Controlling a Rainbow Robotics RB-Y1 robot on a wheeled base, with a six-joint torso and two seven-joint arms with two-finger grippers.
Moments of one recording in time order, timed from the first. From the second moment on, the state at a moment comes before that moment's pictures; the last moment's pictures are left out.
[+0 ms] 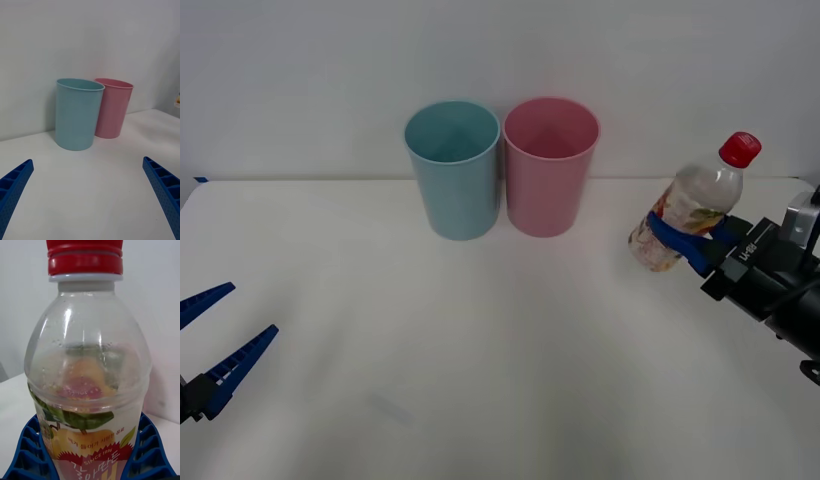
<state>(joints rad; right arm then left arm) 0.08 -0.51 -0.14 -1.80 1.01 -0.79 -0.12 0.35 0.40 0.52 -1.66 -0.96 -1.22 0.00</state>
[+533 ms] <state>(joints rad) -0.19 -0.66 0.03 -1.77 1.03 -0.63 -0.32 0.35 0.40 0.52 -1.66 -0.96 -1.22 0.00</state>
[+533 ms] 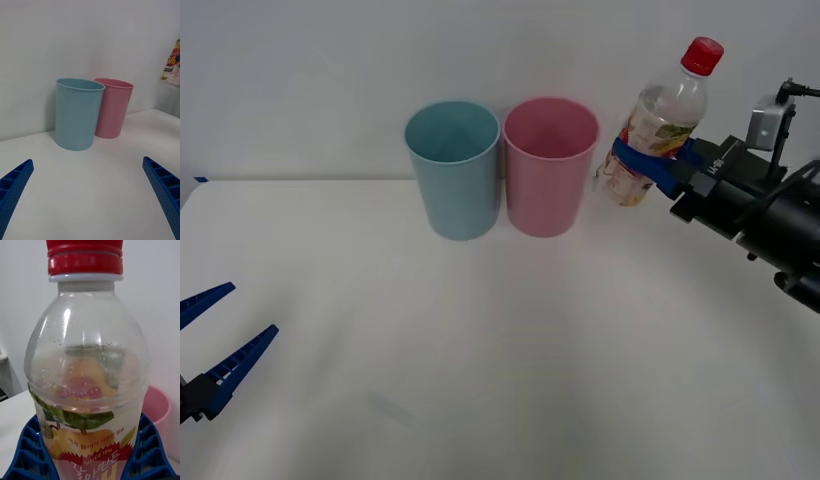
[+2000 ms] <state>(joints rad) -0.84 -0.41 0.15 -1.04 1.24 -0.61 -0.26 0.35 0.40 0.52 -1.66 -0.96 -1.22 0.00</state>
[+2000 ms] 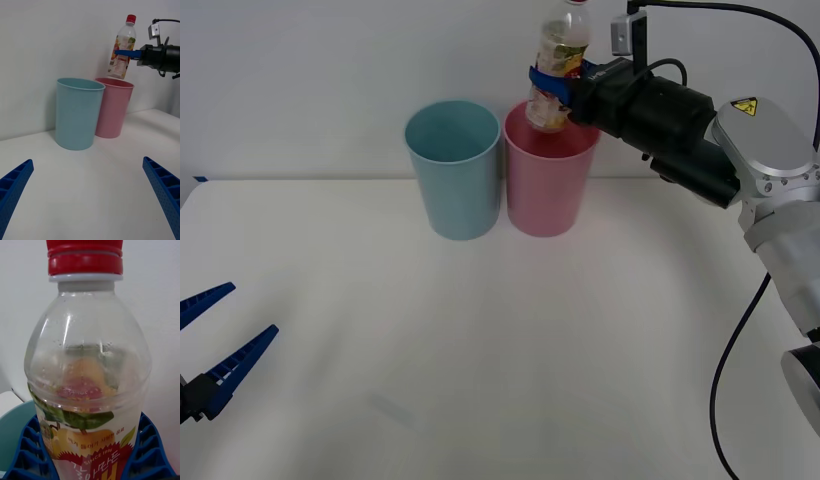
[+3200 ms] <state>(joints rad) -0.46 -0.56 0.11 -1.48 1.14 -0.62 -0.24 0.35 0.40 0.52 -1.66 -0.96 -1.22 0.00</state>
